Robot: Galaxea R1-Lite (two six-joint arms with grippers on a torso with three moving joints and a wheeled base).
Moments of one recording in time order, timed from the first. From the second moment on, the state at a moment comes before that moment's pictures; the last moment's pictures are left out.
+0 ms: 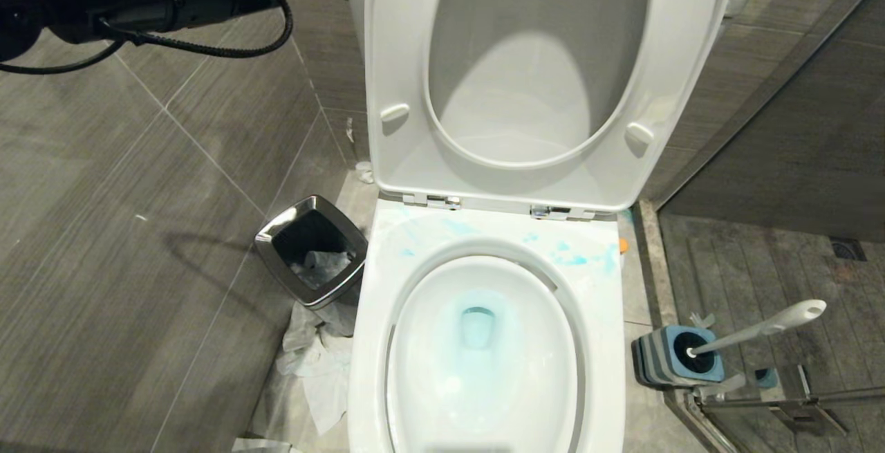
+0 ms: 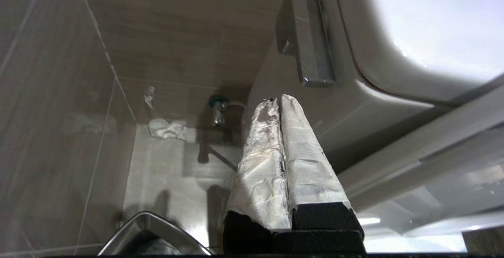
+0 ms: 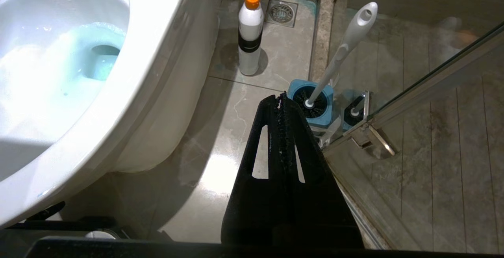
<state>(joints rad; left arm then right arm) -0.31 1.79 -1.96 0.05 -0.03 -0.13 0.00 0.00 -0.01 0.04 -0.03 -0.01</state>
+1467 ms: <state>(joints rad) -0.43 1.83 -1.96 -0.35 0.11 -0.10 0.00 0.00 -0.01 0.04 -0.02 -0.01</state>
